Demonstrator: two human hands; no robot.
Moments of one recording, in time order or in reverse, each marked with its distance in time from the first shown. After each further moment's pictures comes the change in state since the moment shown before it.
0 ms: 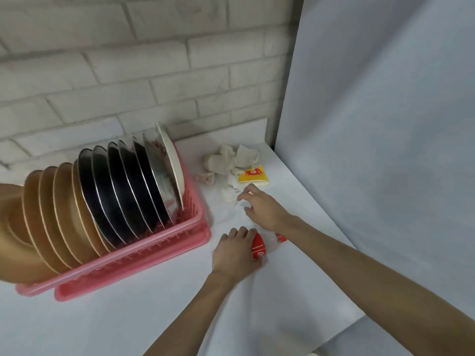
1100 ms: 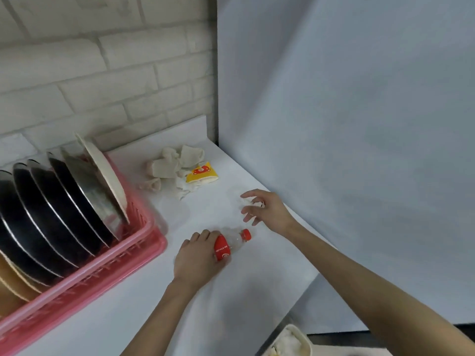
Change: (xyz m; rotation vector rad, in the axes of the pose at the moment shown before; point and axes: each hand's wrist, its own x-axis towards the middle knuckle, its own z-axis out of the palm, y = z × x) left_hand -0.007 -0.002 0.001 0.014 -0.023 0.111; right_hand -0.110 0.026 -0.039 0.887 0.289 0.504
